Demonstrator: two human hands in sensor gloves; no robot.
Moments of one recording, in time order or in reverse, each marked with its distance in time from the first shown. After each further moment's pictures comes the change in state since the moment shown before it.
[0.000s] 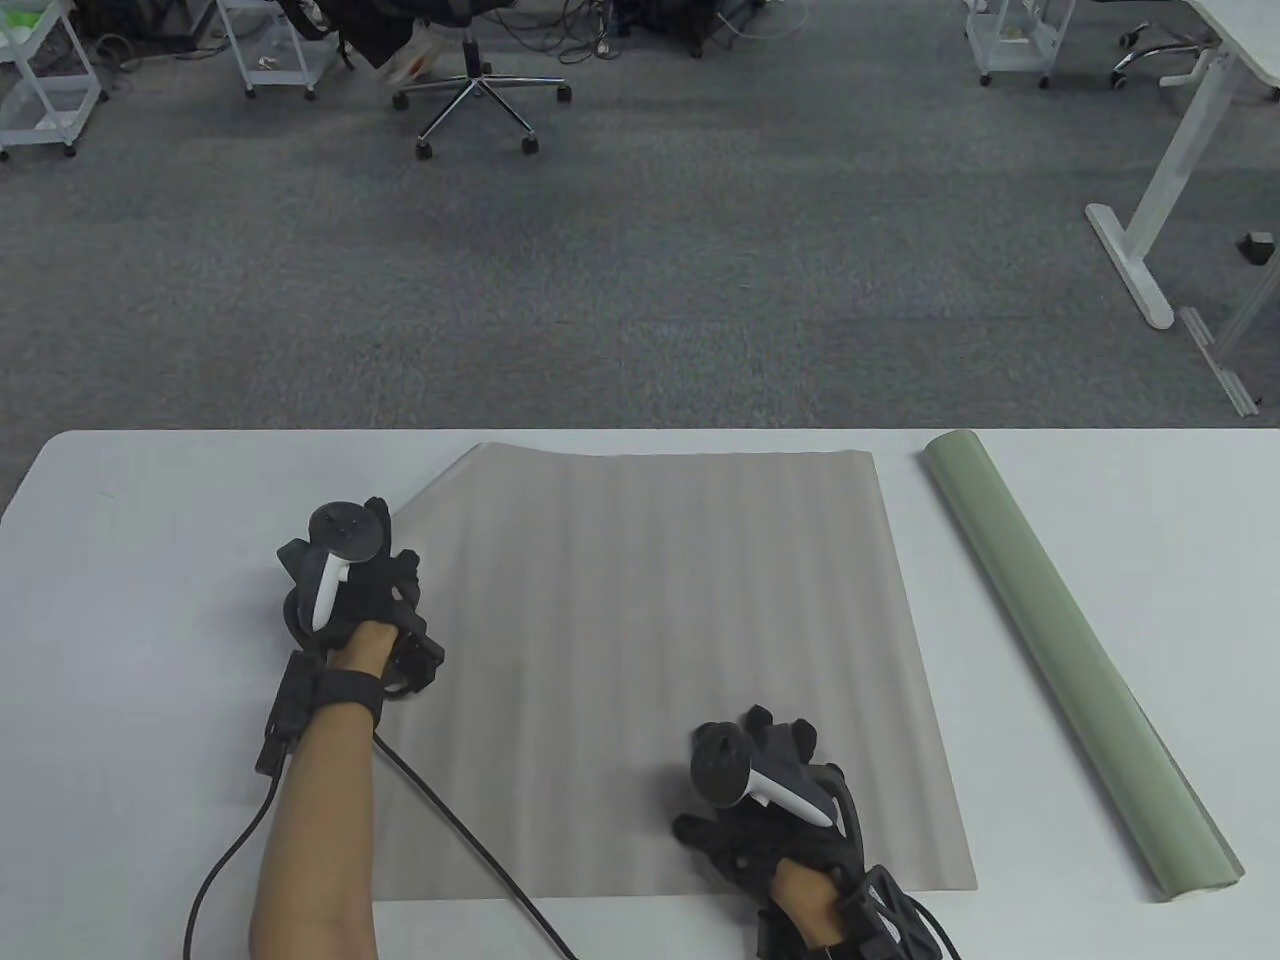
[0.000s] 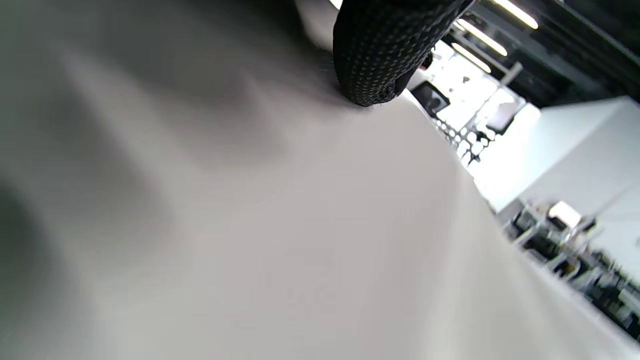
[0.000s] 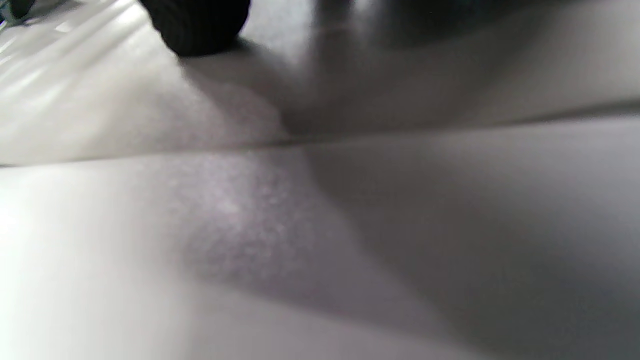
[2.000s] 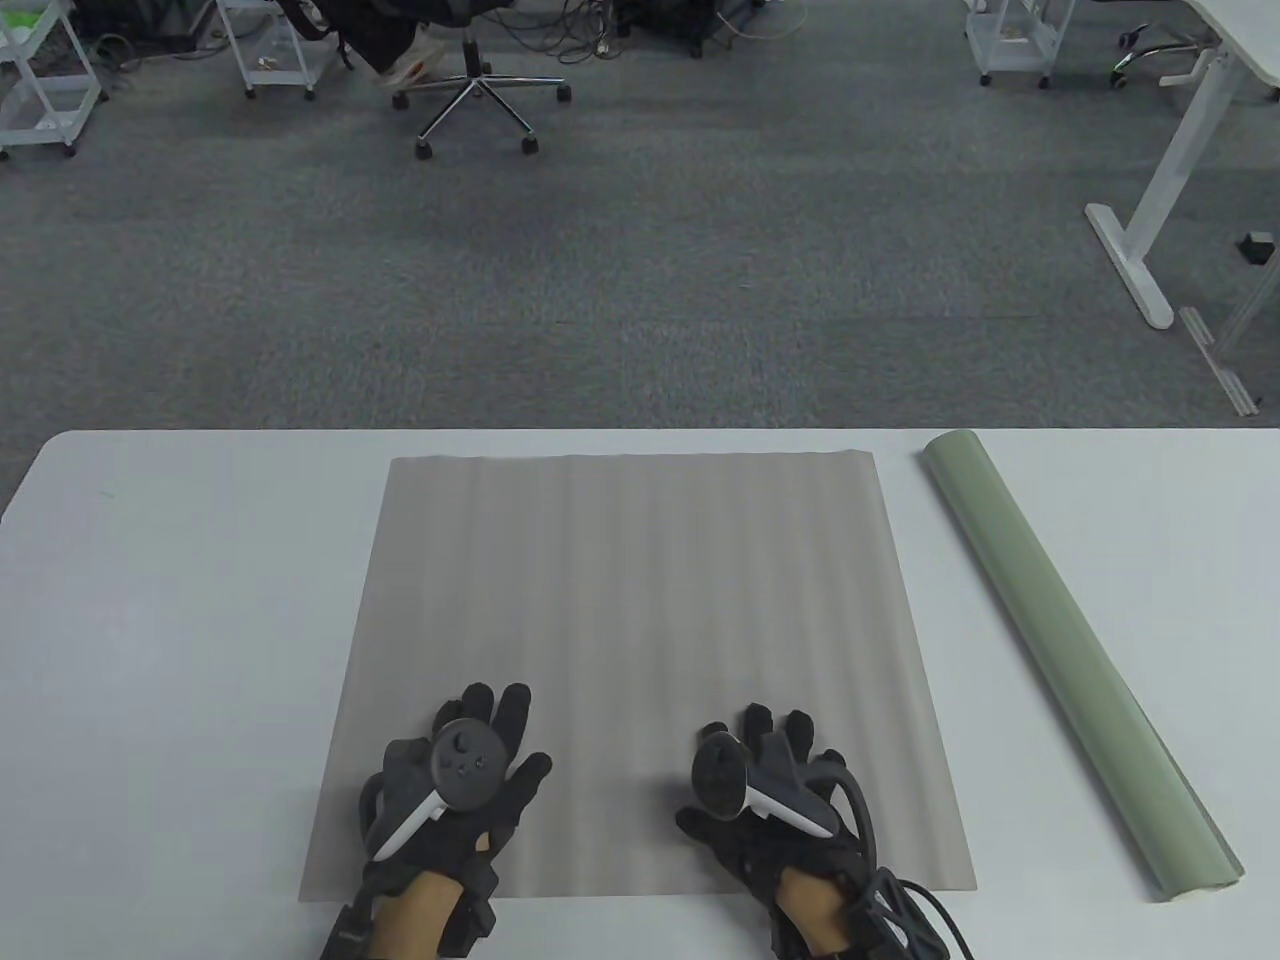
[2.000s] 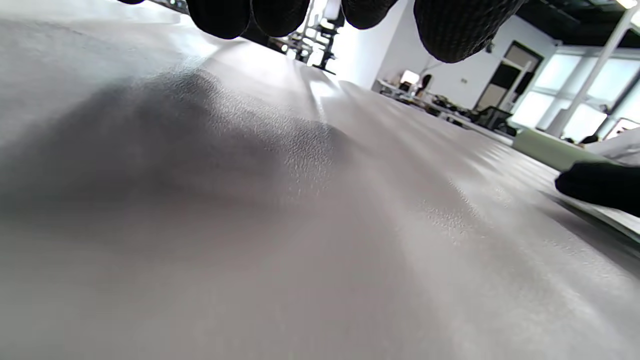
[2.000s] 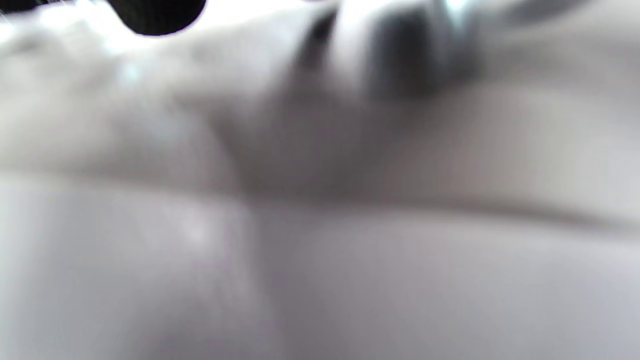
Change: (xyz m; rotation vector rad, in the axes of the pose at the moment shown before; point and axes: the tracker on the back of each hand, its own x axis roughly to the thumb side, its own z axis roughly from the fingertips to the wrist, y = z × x) left_hand 0.001 -0.070 0.237 -0.235 -0.474 -0.405; right_hand 0.001 -0.018 0.018 -0.217 -0.024 0.118
